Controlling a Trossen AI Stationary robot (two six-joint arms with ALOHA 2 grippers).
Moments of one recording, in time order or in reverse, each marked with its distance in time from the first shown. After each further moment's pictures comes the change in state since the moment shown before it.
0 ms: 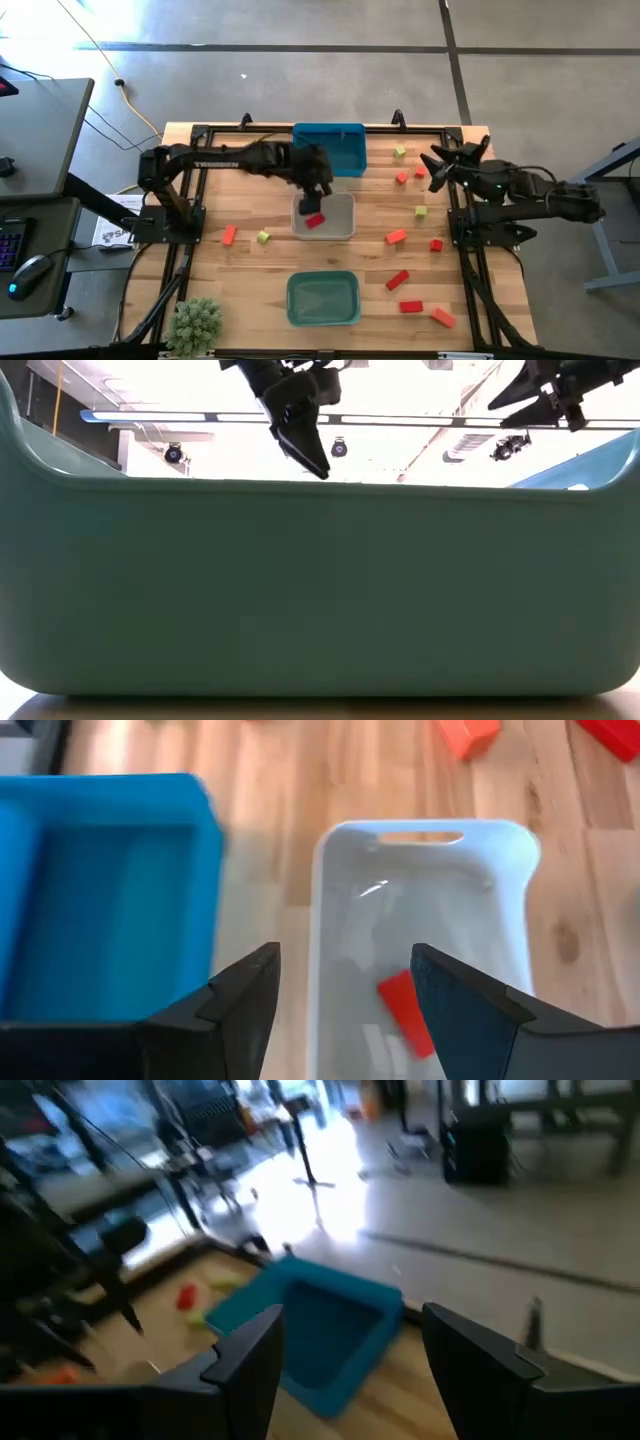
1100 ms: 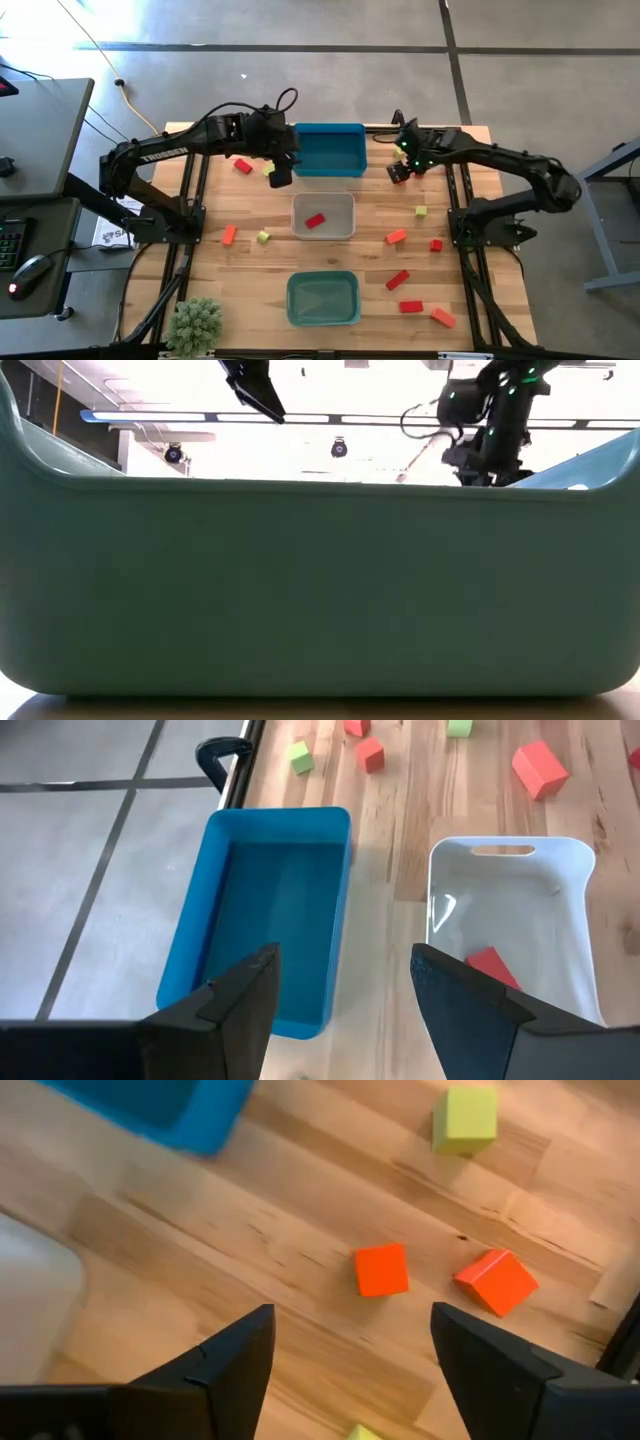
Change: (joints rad) left arm 0.105 -0.287 -0.001 -0.130 -0.108 0.088; right arm -0.507 0.829 0.301 -0.419 -0.630 0.053
